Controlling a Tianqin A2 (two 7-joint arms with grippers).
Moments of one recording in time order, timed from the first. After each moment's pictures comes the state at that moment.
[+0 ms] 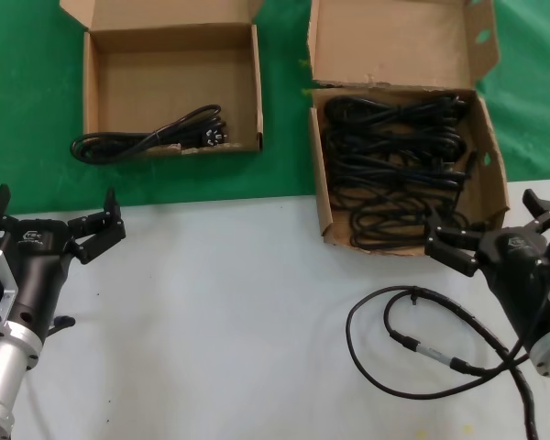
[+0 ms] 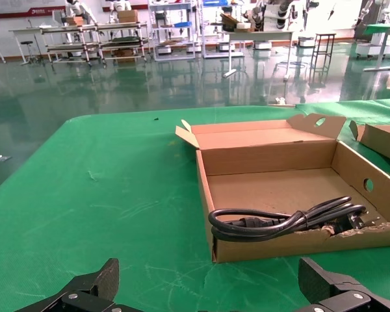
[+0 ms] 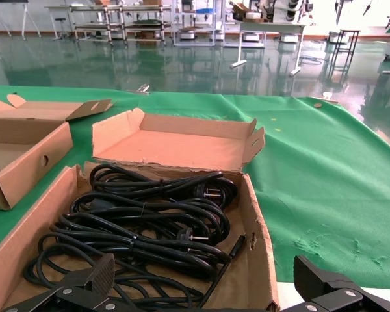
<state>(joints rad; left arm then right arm) 0.00 -0.30 1.60 -1.60 -1.80 0.00 0.00 0.02 0.30 -1.62 1.60 1.78 0.01 0.00</state>
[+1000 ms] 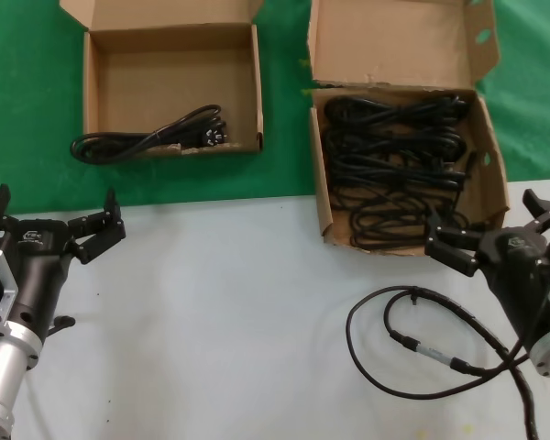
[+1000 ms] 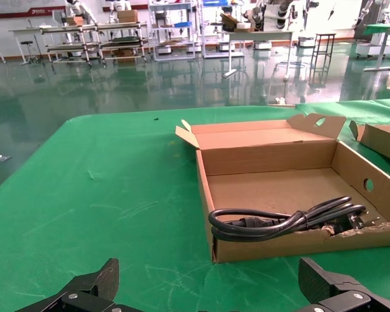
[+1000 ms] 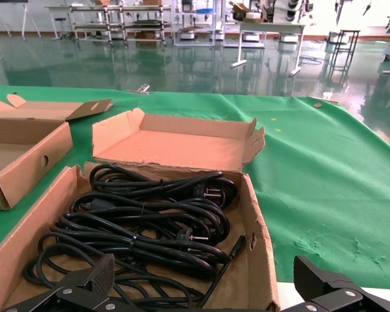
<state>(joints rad) 0.00 -0.30 1.60 -1.60 -1.80 0.00 0.00 0.02 0.30 -1.62 1.60 1.78 0.01 0.00</state>
